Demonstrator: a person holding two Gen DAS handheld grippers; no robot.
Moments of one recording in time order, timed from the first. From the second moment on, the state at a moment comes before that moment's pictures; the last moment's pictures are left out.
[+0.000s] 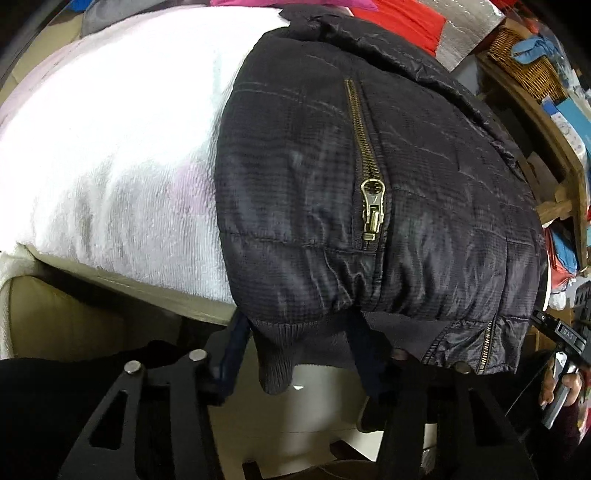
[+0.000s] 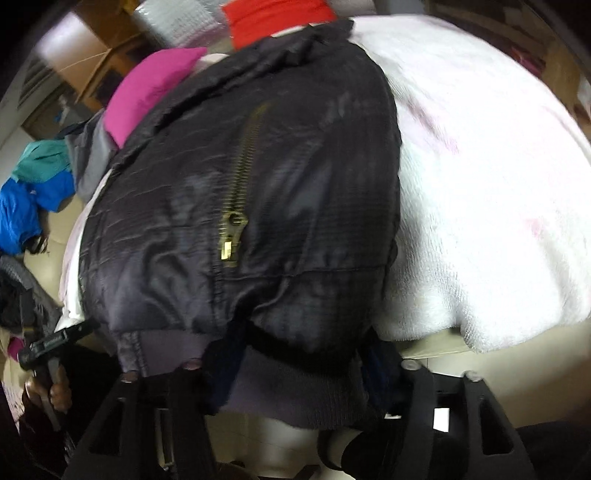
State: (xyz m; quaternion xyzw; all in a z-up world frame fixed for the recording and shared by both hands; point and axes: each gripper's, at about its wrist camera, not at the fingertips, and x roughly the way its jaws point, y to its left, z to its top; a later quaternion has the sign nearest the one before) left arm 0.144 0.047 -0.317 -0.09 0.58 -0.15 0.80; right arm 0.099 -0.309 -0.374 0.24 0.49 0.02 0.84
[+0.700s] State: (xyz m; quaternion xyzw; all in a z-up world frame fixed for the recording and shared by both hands) left arm 0.128 0.045 -0.291 -0.11 0.54 -0.21 0.81; right arm 0.112 -0.238 -0.325 0.13 0.48 0.04 0.87
